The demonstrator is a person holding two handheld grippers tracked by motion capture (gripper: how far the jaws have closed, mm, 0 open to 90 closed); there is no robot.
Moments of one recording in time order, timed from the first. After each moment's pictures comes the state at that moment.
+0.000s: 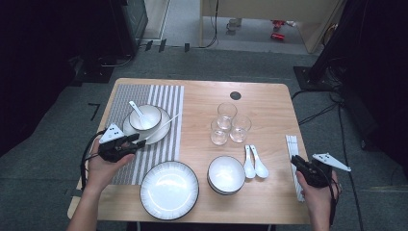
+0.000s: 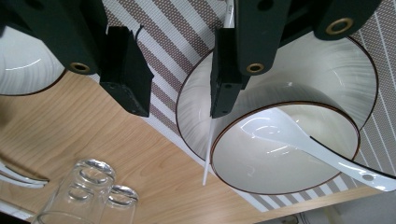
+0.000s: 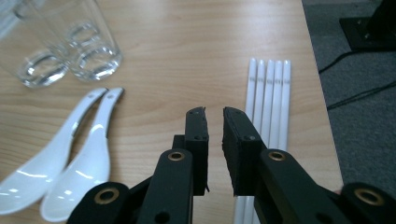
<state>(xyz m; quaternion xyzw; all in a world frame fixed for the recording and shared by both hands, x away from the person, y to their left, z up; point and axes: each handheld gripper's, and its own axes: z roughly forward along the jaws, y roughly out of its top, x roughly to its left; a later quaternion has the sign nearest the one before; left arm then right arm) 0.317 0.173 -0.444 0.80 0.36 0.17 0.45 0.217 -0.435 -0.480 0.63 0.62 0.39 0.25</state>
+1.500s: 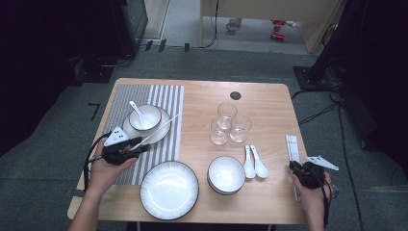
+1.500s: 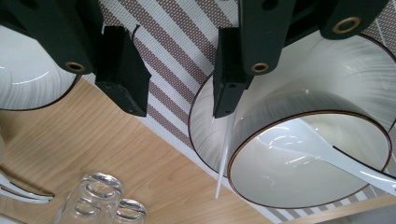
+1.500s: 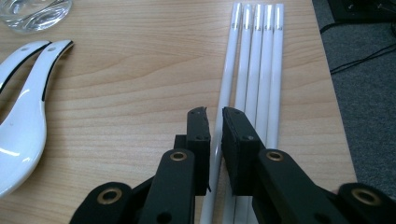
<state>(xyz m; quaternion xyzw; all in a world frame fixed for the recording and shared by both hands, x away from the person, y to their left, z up) 0.313 0.165 -0.452 0.81 0.35 0.16 0.44 0.226 -0.435 -0.514 0.66 0.64 0.33 0.24</state>
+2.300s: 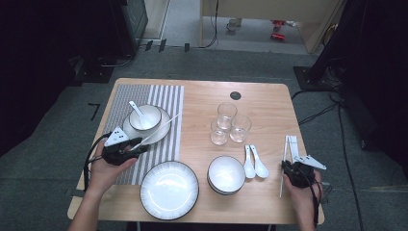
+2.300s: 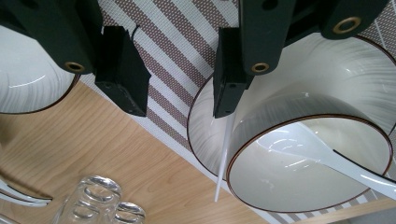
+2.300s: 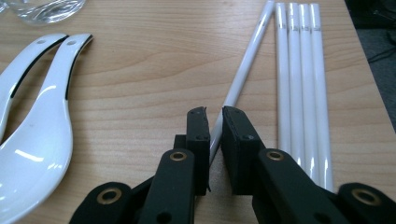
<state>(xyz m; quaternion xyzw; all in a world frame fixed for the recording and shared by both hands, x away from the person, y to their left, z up) 0.314 0.166 -0.453 0.81 0.35 0.16 0.43 0.231 -0.406 -0.519 0.65 0.64 0.32 0.26</state>
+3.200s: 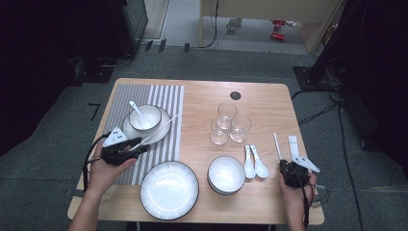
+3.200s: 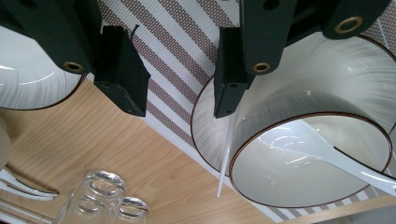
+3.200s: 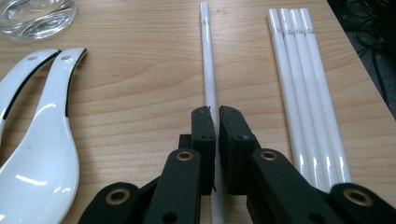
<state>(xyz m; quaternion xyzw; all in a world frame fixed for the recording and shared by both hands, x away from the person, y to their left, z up) 0.311 0.167 -0.451 0.81 0.35 0.15 0.44 0.231 -0.388 -0.523 0.67 0.61 0.31 0.29</state>
